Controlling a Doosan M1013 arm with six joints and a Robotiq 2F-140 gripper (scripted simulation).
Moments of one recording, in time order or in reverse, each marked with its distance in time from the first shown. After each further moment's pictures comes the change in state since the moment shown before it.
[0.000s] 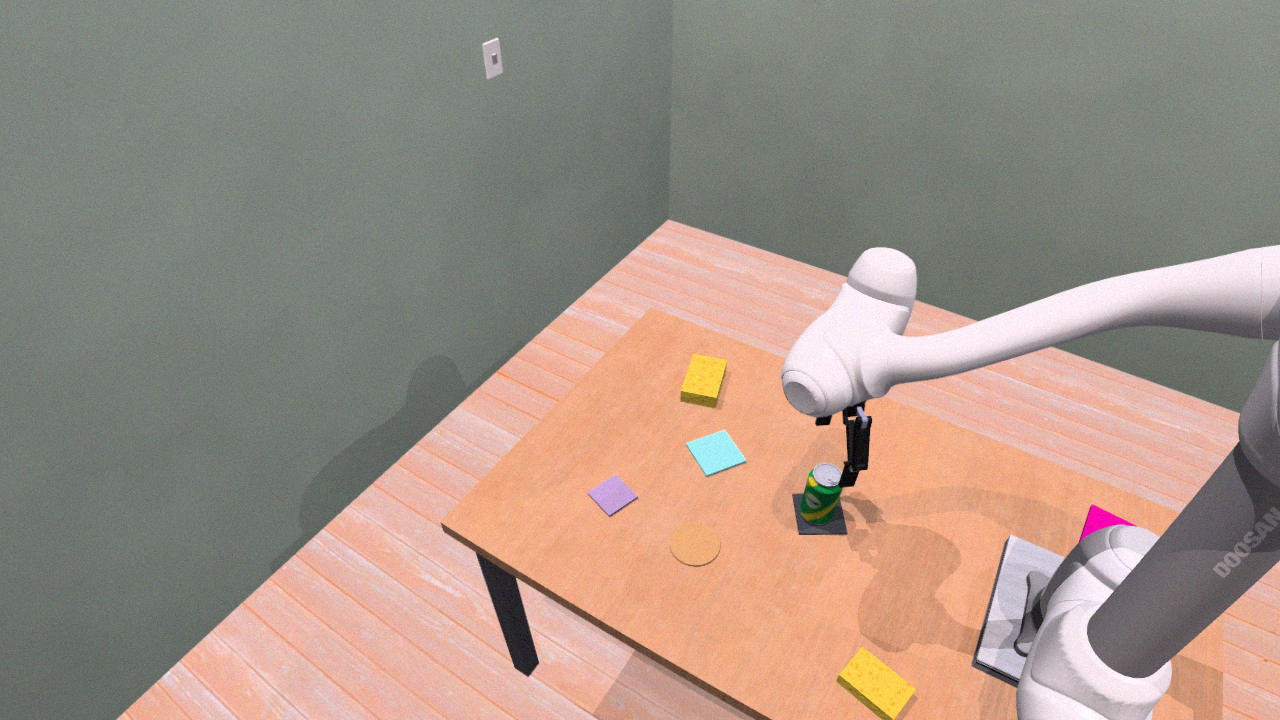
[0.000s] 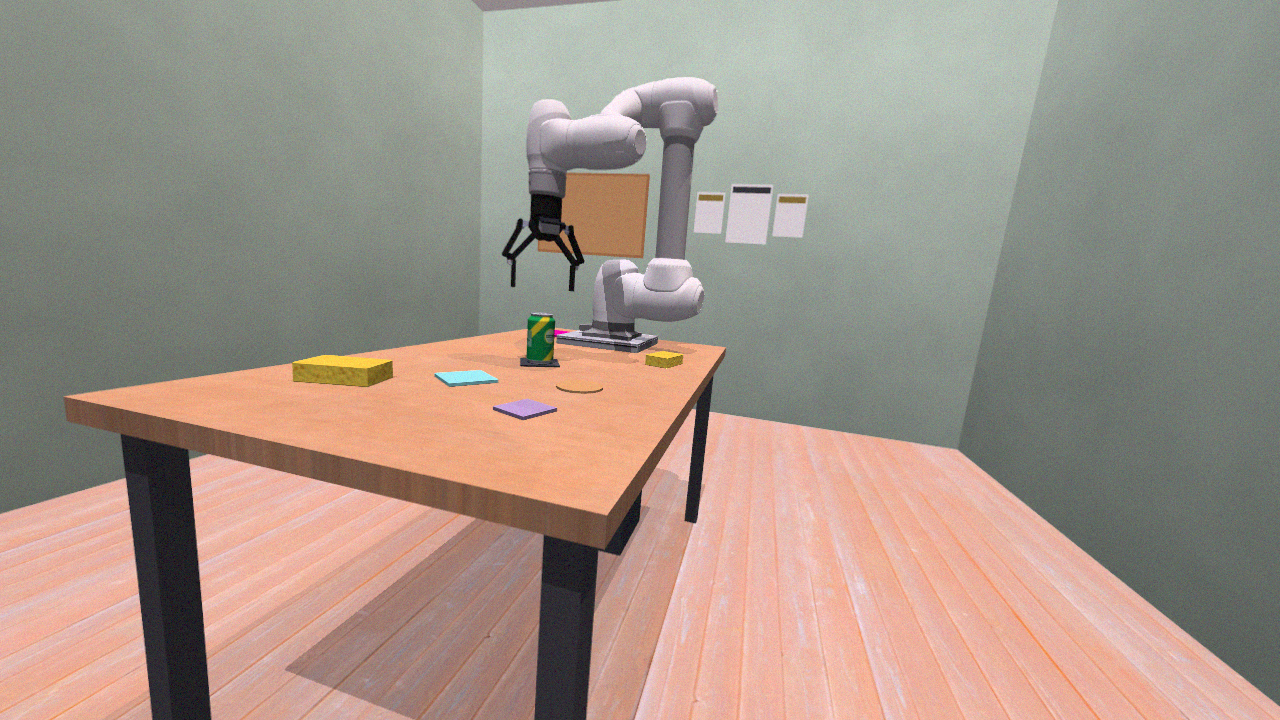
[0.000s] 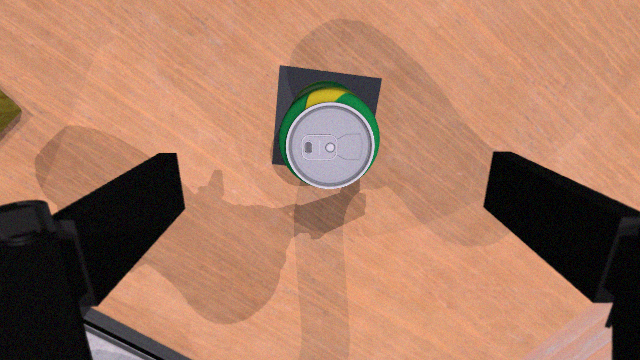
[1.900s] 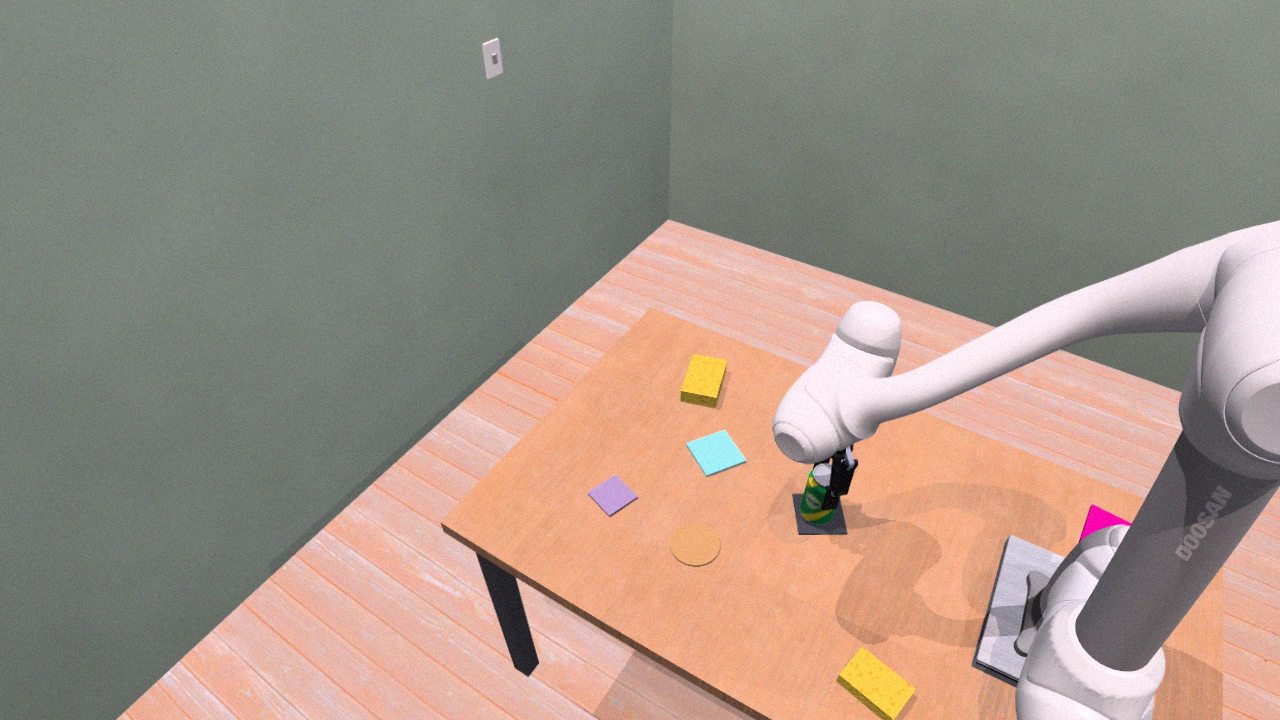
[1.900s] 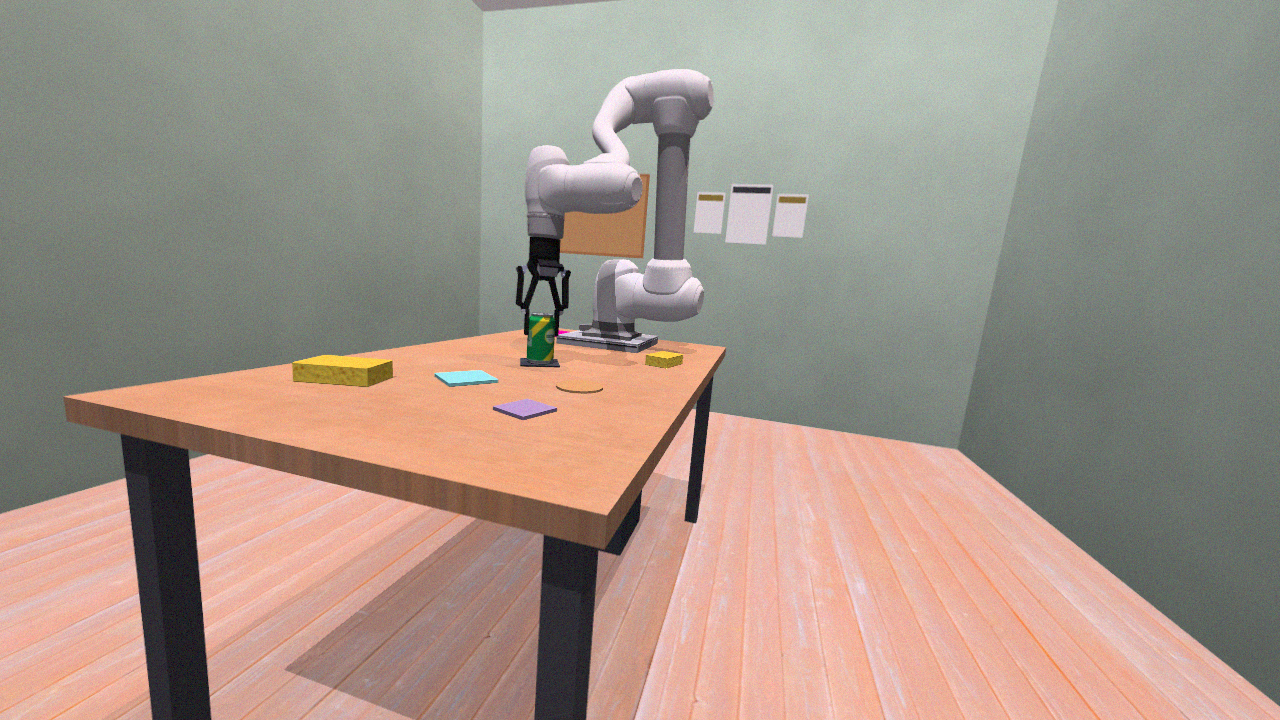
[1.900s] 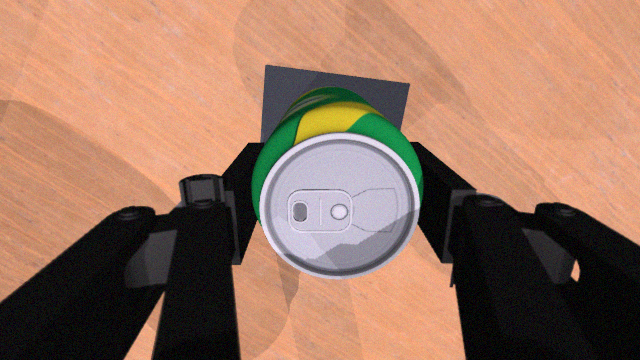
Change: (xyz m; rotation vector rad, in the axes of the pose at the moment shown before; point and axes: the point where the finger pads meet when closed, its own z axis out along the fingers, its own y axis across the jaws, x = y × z) arm -0.001 -0.001 0.099 0.001 0.000 0.000
